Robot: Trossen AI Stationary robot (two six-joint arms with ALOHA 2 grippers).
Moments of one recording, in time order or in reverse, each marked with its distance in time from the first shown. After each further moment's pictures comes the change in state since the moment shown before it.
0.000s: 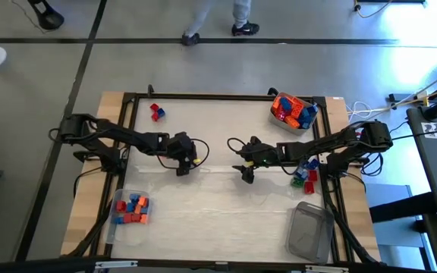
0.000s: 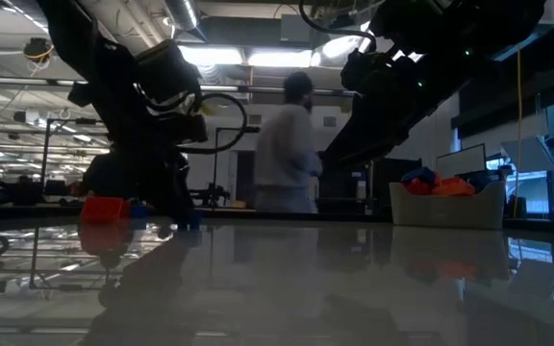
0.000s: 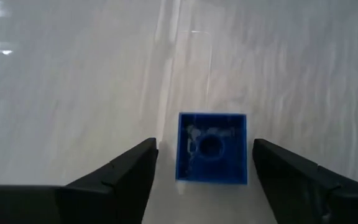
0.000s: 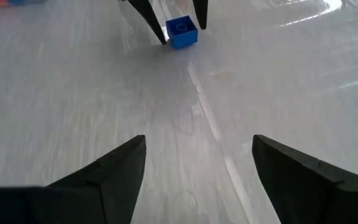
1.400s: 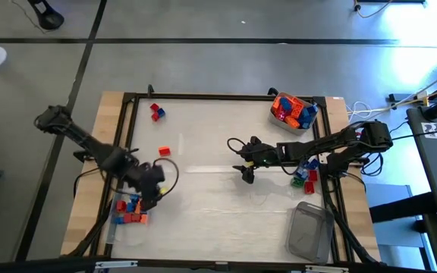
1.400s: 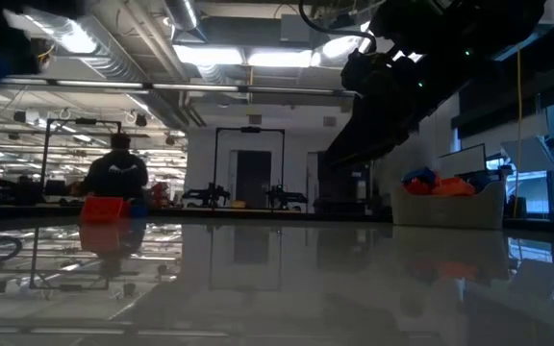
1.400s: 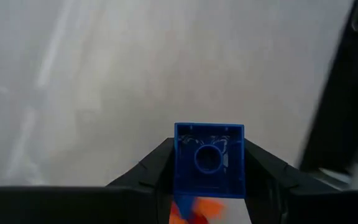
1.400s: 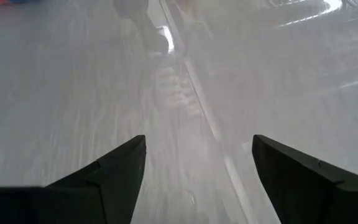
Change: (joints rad) left arm -0.671 -0.411 0.282 -0.836 0.069 -1.003; right arm 0.000 0.000 0.000 -0.002 0.000 -0.004
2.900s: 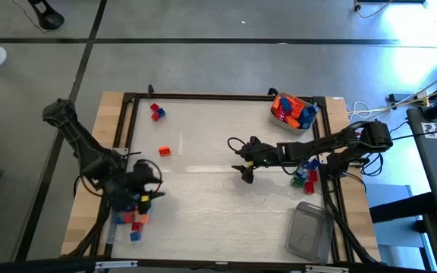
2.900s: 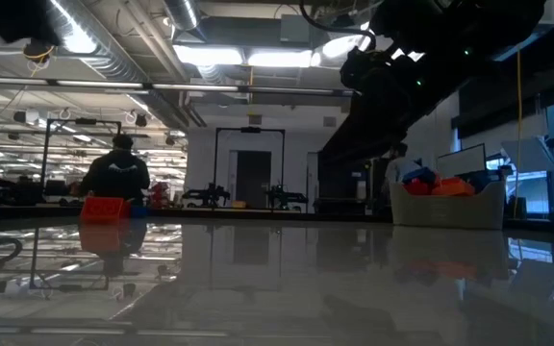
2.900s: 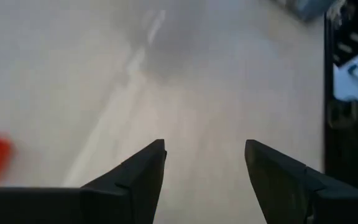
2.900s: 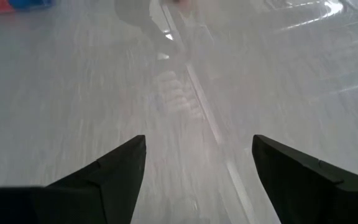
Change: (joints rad) left arm -0.288 -0.063 0.001 0.072 -0.603 -0.130; right arm 0.000 0.001 0.000 0.022 -0.003 0.004
